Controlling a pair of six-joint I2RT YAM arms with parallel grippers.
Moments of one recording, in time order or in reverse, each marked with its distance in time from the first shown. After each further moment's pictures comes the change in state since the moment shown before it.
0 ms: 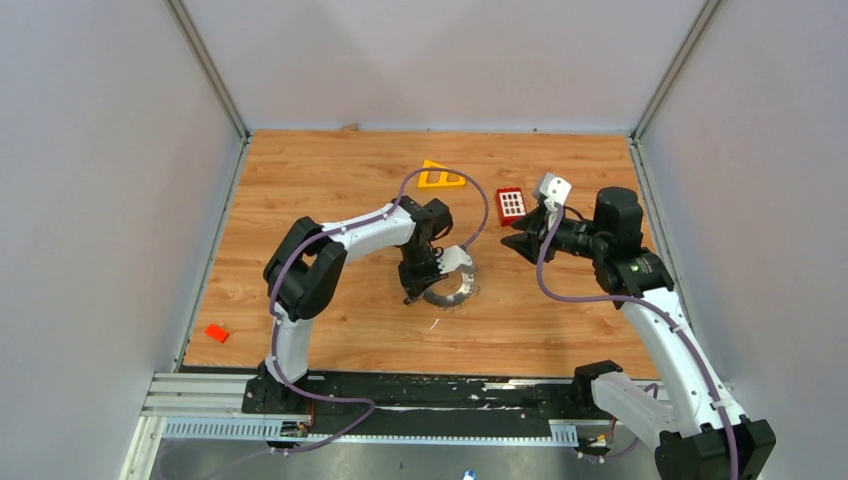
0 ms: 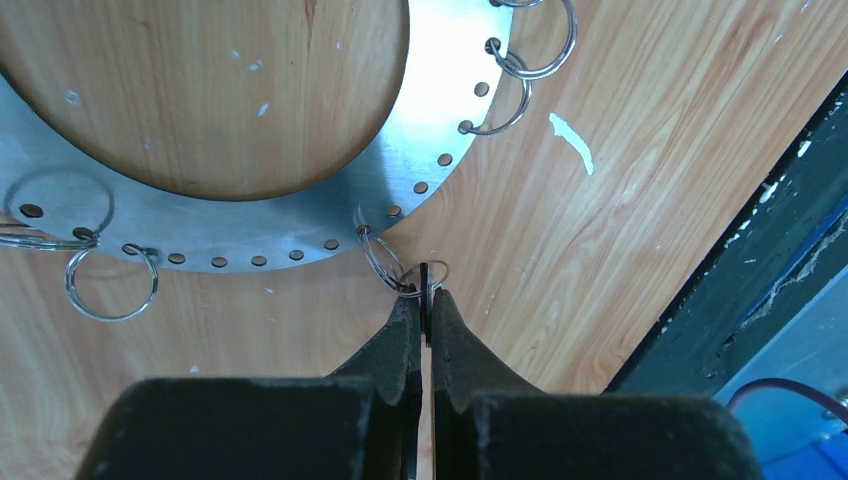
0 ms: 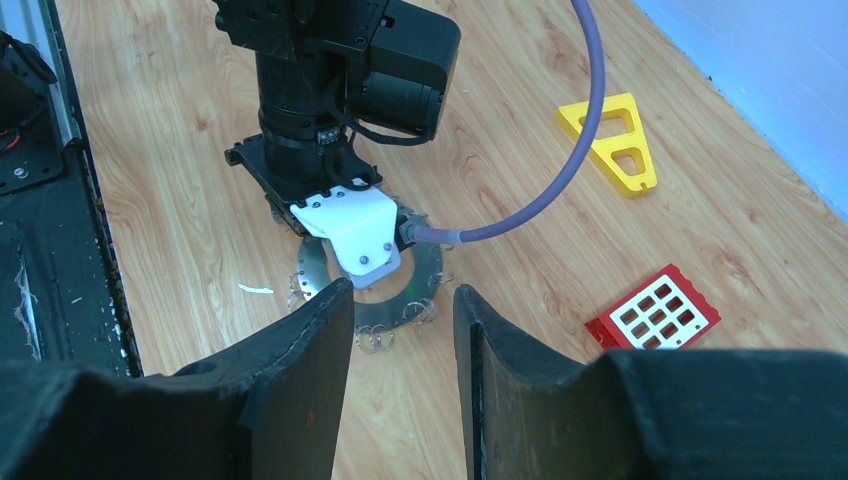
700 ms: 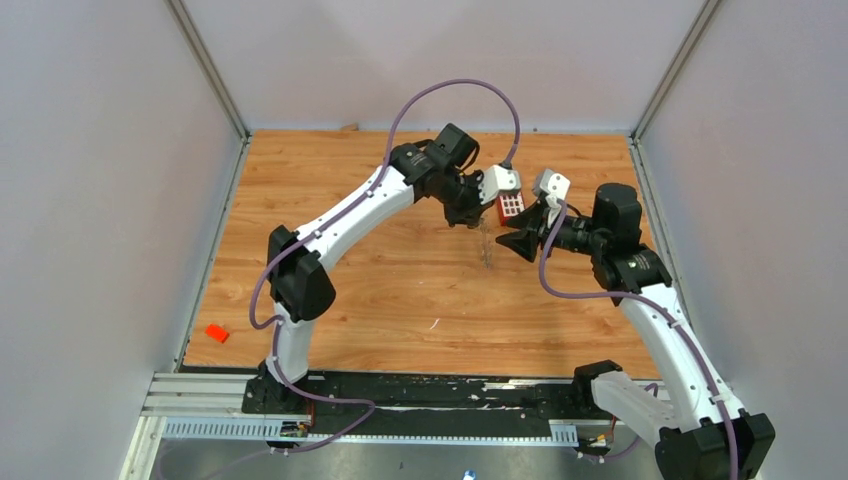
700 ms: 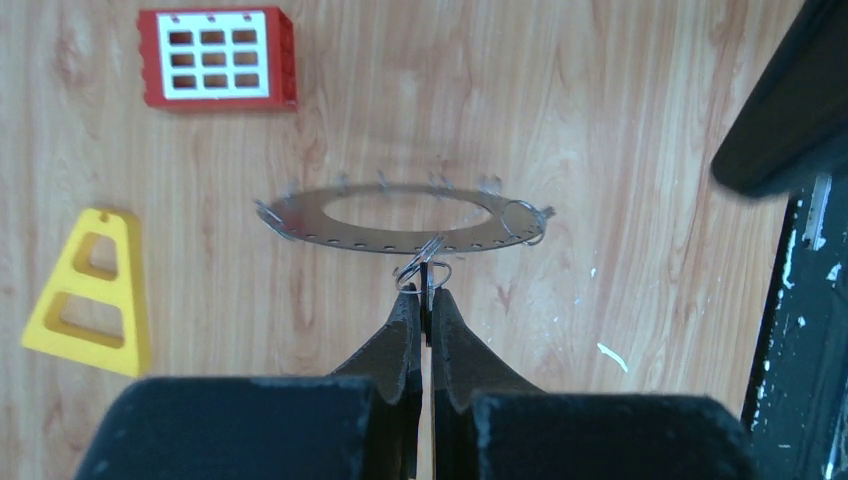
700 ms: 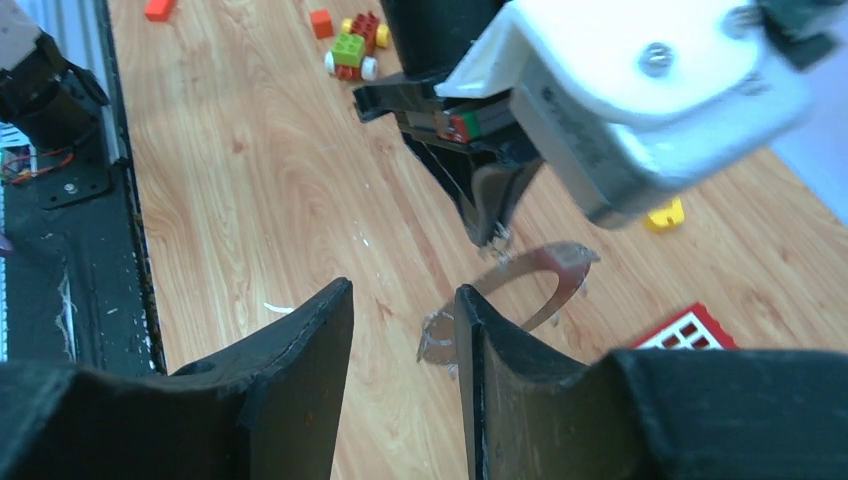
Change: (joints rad) left arm -0.026 0.008 0.602 0.066 0.101 -0.030; right arm 0.012 0.023 0.009 0.075 -0.085 0.053
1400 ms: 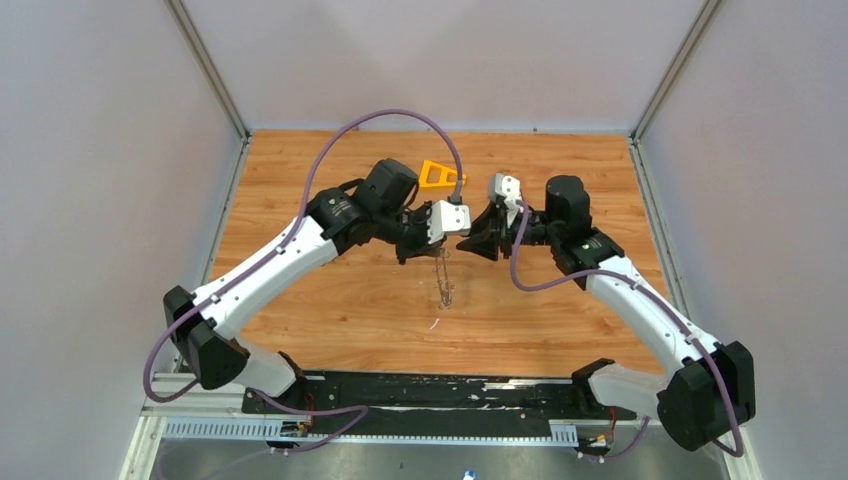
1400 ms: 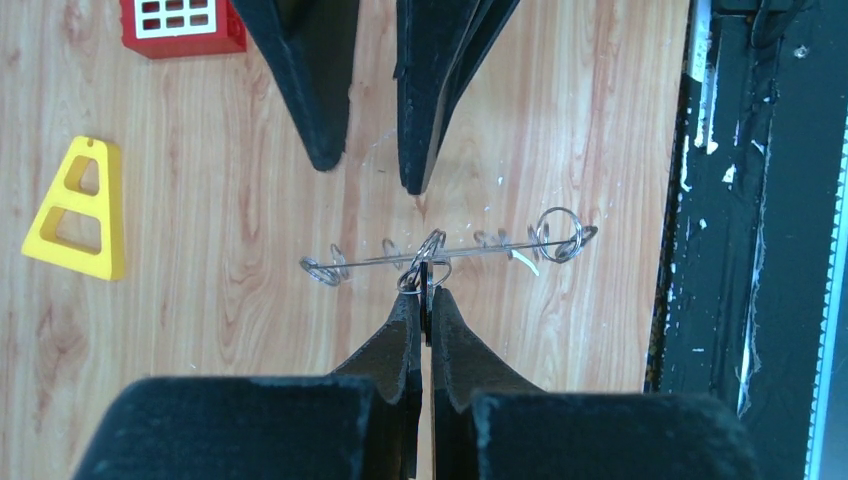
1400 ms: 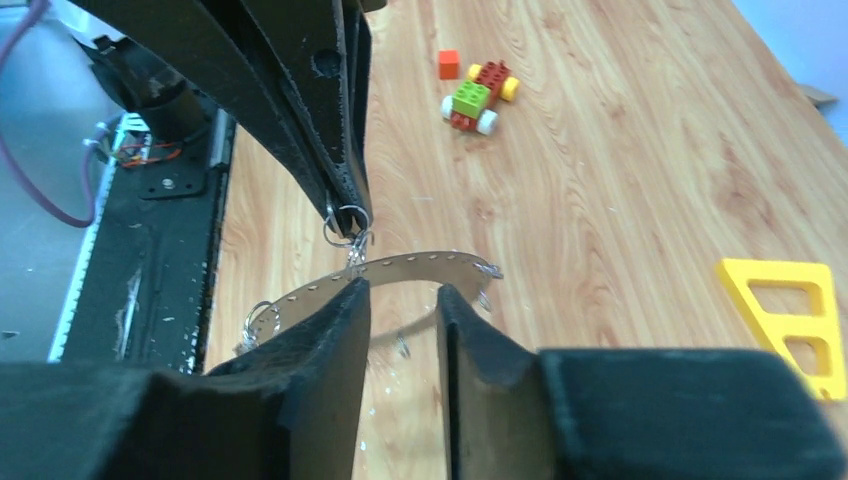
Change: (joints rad) left arm -0.019 -0.605 -0.622 0.126 -0.007 0.008; right arm 0.219 0.216 -0.024 0.282 -0.087 0.050
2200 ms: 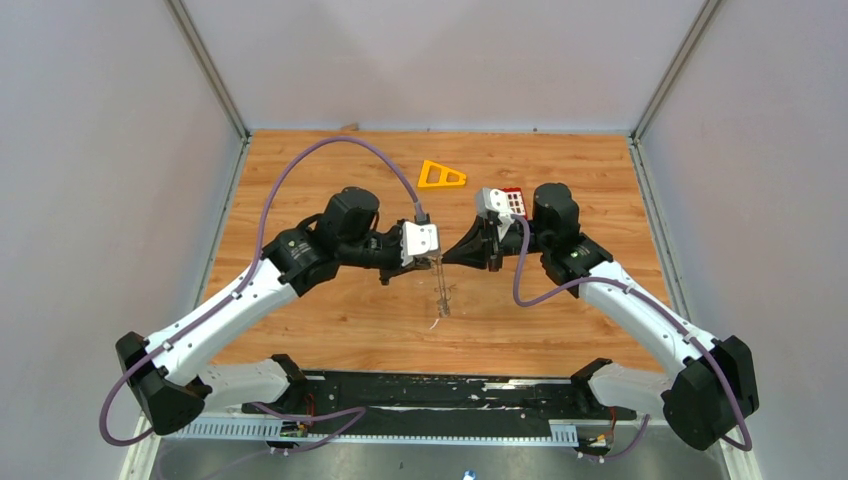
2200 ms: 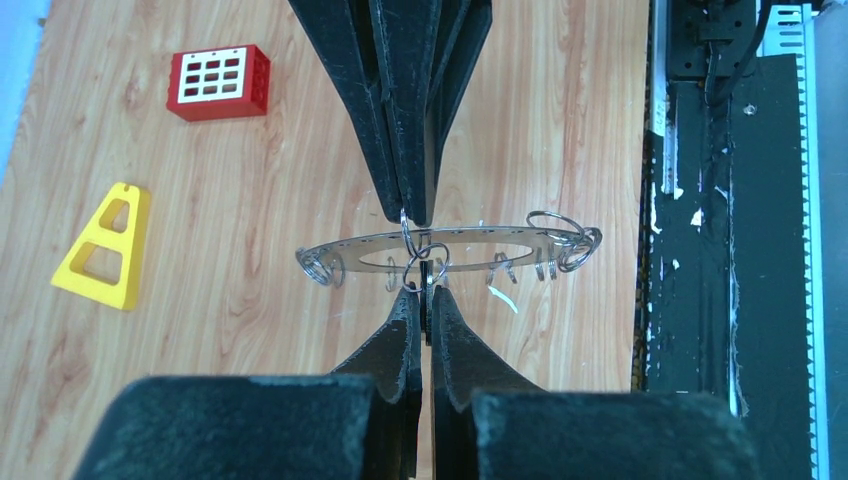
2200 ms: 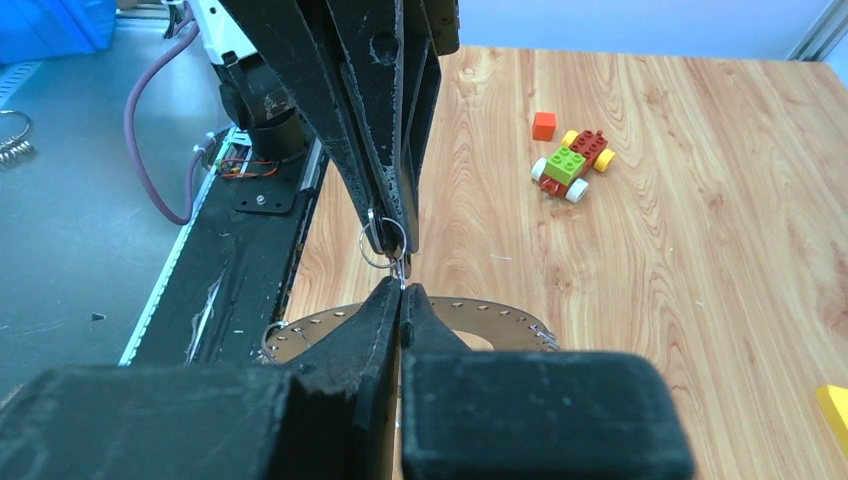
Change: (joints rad) left arm 0.000 -0.269 -0.299 0.259 0.062 -0.075; right arm 0.083 0.000 -0.026 0.114 -0.116 0.069
